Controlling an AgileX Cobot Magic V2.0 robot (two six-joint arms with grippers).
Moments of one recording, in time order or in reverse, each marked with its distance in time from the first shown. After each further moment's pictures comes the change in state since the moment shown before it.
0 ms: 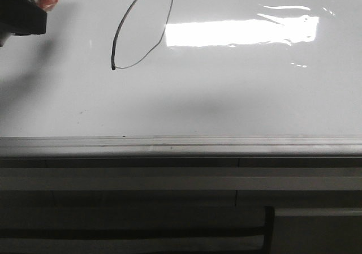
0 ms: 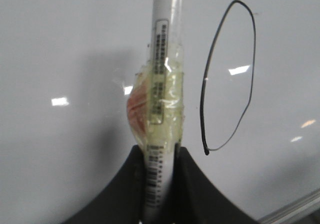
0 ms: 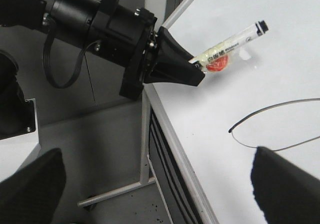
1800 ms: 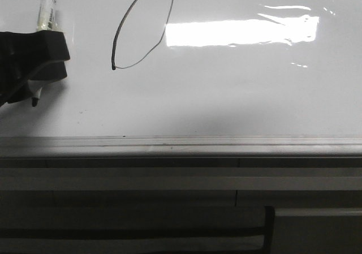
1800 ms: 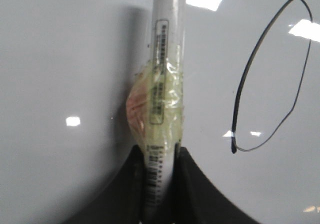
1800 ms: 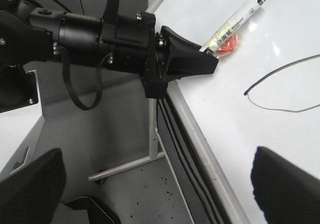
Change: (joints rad) left arm -0.323 0.327 0.190 -0.354 -0.758 -0.098; right arm 0.000 0.000 0.092 -0.004 0.000 0.004
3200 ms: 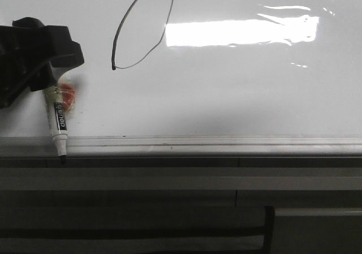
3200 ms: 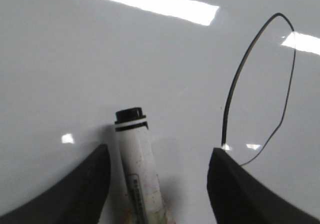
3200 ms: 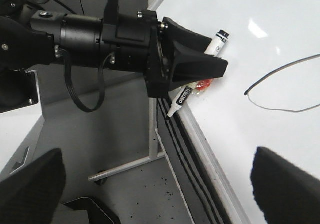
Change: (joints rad) left arm 0.000 0.031 0.000 0.031 -0.084 -0.008; right arm 0.000 0.000 0.000 0.000 0.000 0.000
